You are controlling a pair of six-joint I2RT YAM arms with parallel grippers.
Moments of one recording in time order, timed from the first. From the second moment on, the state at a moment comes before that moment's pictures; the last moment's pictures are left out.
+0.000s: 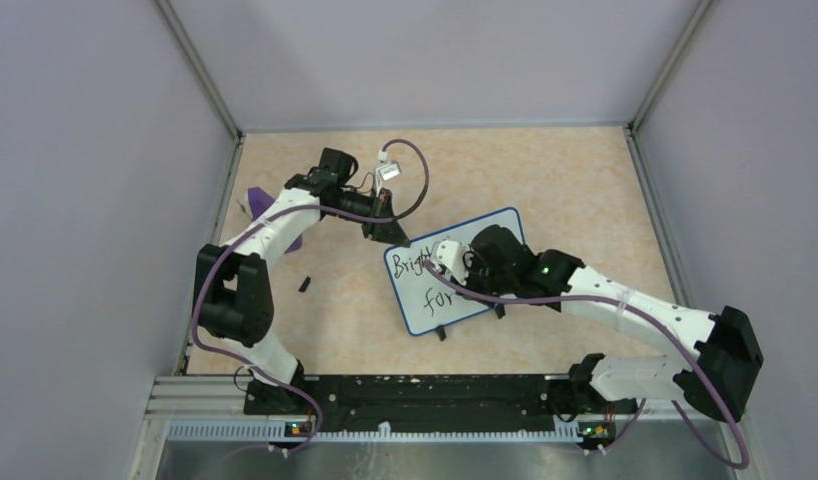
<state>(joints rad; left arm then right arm) -0.30 1.67 1.30 -0.68 1.14 0.22 0.90 1.19 0.90 -0.59 -0.13 -0.38</state>
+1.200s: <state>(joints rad) -0.30 1.67 1.30 -0.68 1.14 0.23 0.86 1.07 0.91 -0.66 -0.21 -0.42</state>
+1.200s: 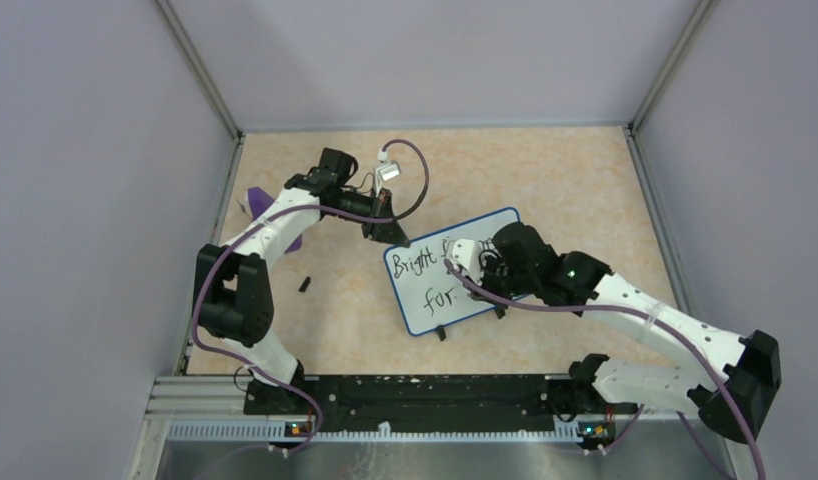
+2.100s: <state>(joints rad) -0.30 1.67 1.30 -0.70 1.14 0.24 0.79 1.01 0.84 -0.63 -0.17 -0.39</state>
